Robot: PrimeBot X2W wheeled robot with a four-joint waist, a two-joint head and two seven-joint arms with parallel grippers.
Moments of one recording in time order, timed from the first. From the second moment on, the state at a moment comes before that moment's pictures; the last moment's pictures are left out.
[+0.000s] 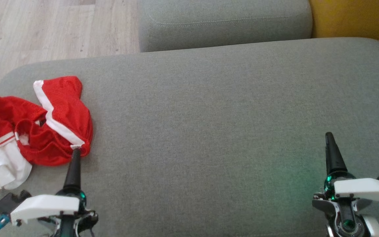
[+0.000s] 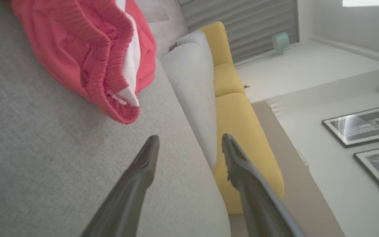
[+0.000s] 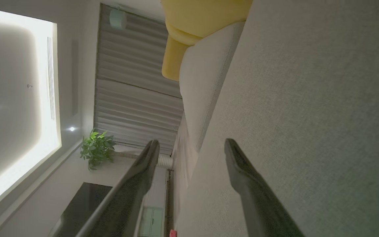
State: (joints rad) left arm 0.01 0.02 0.03 0.24 -1.24 -0.10 0.00; right arm -0.03 -0.07 0.02 0.26 1.36 0.13 0.00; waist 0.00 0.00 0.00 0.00
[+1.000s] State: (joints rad) left arm -0.01 0.03 -0.06 0.23 -0.76 -0.03 -0.08; right arm -0.07 -0.08 0.14 0.28 0.88 0.13 -0.08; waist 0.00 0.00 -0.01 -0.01
